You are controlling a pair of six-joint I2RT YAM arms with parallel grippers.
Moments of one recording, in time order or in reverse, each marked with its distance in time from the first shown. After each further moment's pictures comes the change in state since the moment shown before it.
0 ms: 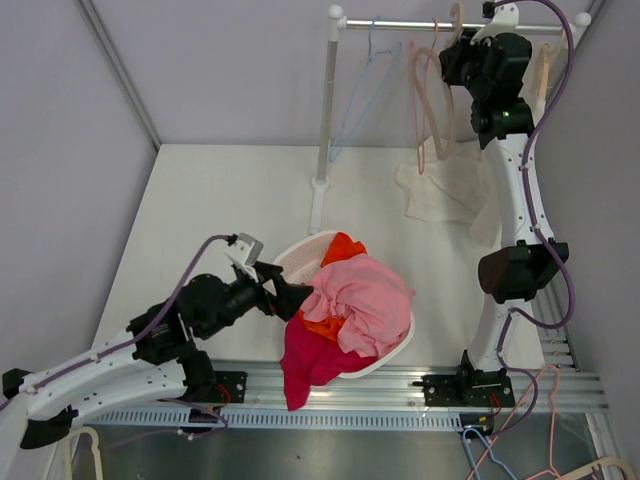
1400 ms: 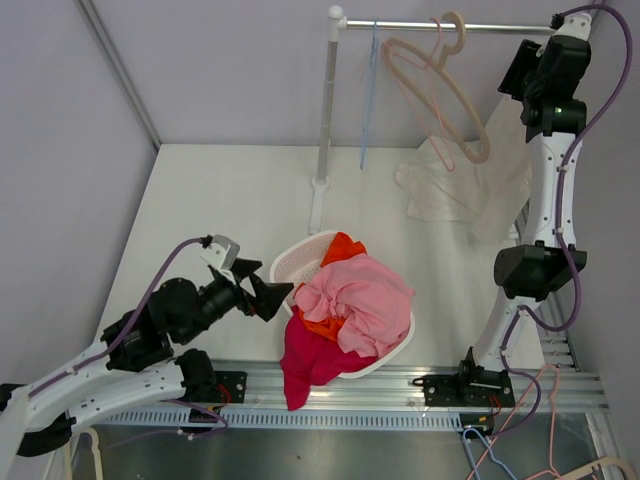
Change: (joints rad) left arm 0.012 -0.133 0.072 -0.138 -0.042 0.101; right arm -0.226 0.011 0.130 -0.359 0.220 -0.042
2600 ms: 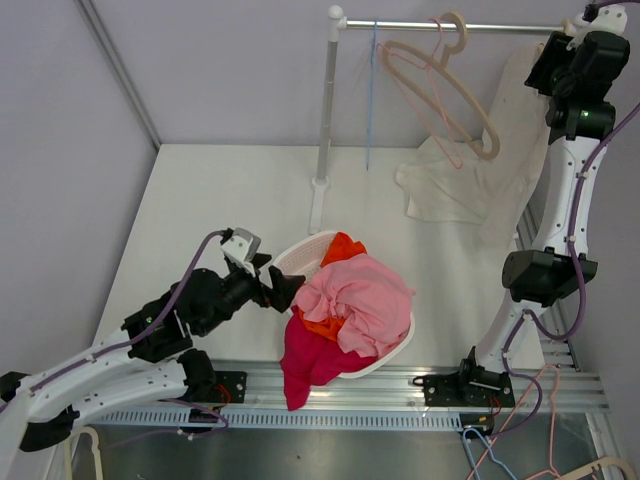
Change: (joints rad) left arm 0.019 0.124 -0.004 0.082 -0.034 0.036; right arm -0.091 -0.030 0.018 0.042 -0.084 -0.052
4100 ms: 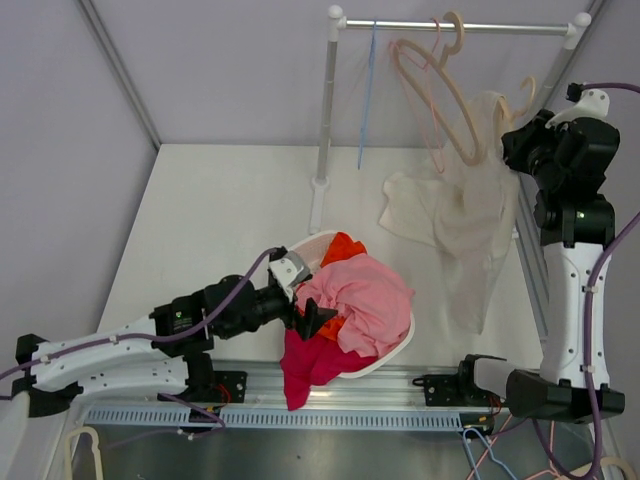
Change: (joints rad) left arm -0.186 0.154 0.035 0.076 0.135 0.114; right arm 0.110 -0.739 -0.852 0.058 -0.112 0.174
